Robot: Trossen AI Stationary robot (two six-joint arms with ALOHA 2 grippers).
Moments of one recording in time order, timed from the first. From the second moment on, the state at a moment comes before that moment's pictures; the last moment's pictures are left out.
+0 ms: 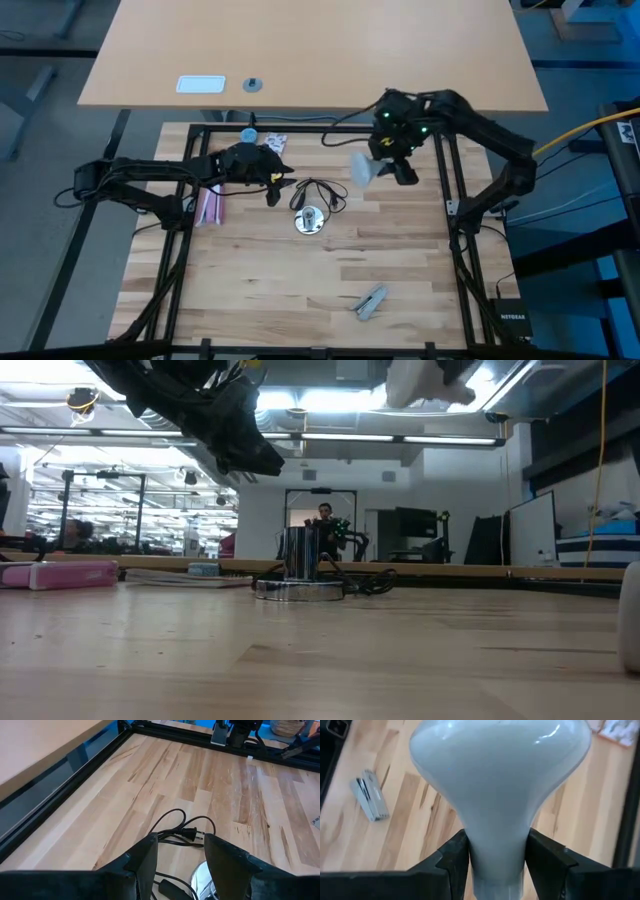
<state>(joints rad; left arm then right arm) 0.28 1.22 0.71 0.04 0.01 -0.07 -0.35 1.55 1.83 -1.47 -0.32 -0.59</state>
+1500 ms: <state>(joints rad) 0.28 1.22 0.71 0.04 0.01 -0.08 -0.58 1.46 1.50 -1.06 -0.75 -0.88</state>
